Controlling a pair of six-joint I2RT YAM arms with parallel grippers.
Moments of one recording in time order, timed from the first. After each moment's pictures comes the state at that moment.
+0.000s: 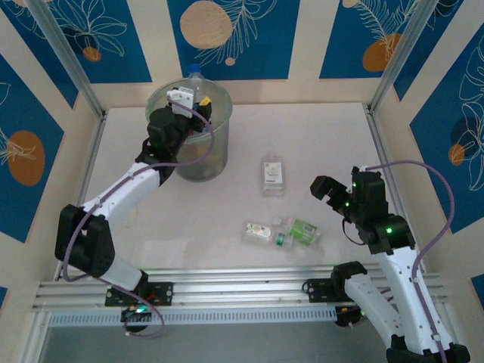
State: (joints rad) left arm -0.41 1.51 1.17 0.39 -0.07 0.06; right arm 0.20 0.65 0.86 -0.90 -0.02 0.69
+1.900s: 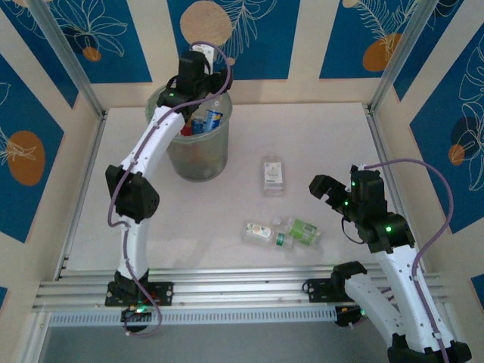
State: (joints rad) left arm -0.41 2.13 2.29 -0.48 -0.07 -0.16; right arm 0.22 0.67 0.87 -0.89 -0.02 0.69
